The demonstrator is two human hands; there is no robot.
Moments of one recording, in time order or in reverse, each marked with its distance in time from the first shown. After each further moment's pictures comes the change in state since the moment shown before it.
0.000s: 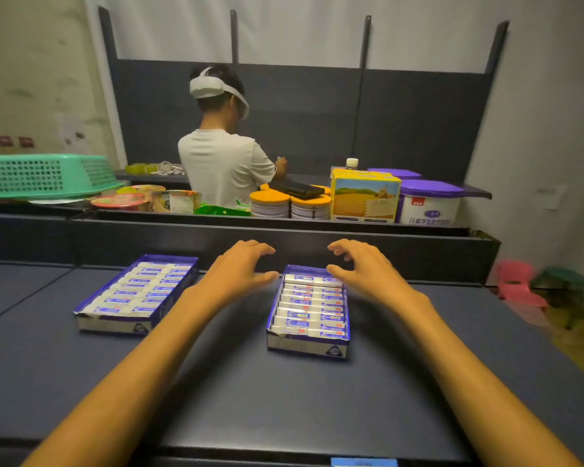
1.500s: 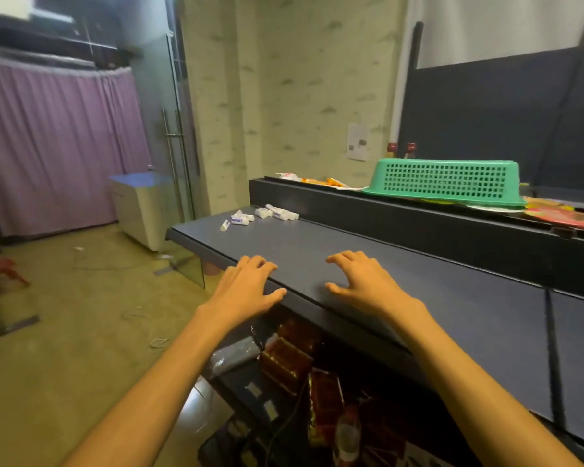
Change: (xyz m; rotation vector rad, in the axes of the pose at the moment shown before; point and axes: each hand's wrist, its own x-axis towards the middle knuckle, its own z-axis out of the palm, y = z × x) left_hand -0.454 -0.559 -0.321 0.474 0.030 -0.642; right_hand 0.068 -0.723 0.375 -0.010 -0.236 -0.732
